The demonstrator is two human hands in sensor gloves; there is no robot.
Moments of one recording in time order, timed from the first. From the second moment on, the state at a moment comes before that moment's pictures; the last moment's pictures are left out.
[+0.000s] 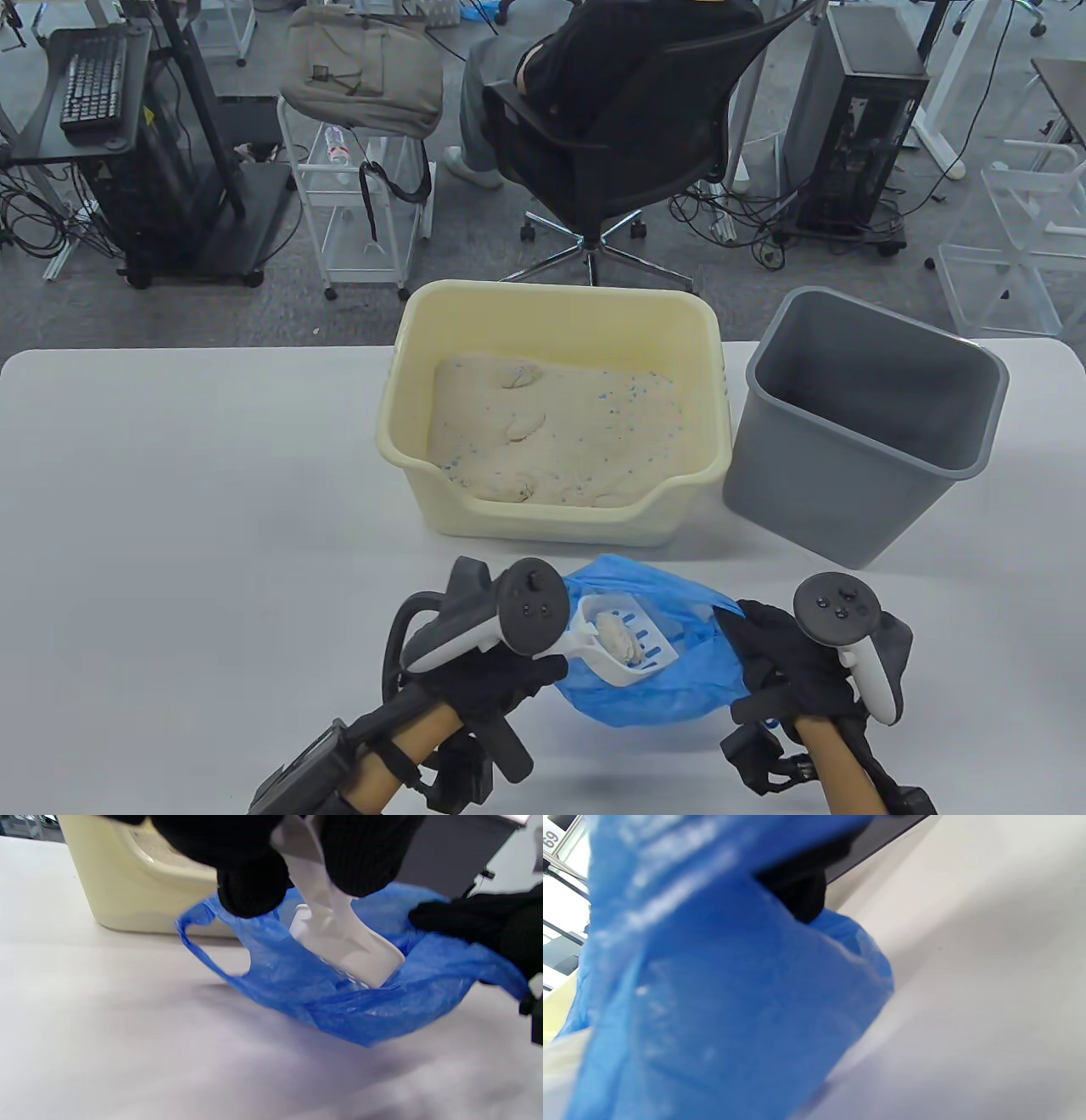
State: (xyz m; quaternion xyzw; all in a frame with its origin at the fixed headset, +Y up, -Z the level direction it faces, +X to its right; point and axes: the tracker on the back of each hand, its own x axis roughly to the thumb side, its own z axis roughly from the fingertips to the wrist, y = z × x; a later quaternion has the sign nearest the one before) left_hand -0.055 -0.607 -0.270 -0.24 -0.19 0.08 0.95; right_hand 0.231 -0.689 -0.284 -0.10 0.13 0.91 0.39
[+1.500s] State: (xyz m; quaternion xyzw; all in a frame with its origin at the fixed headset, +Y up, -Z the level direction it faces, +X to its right) left_hand -0.109 -0.544 -0.457 -0.15 0.08 -0.11 0.98; right_hand 0.232 -0.688 -0.285 -0.11 0.12 0.92 0.35
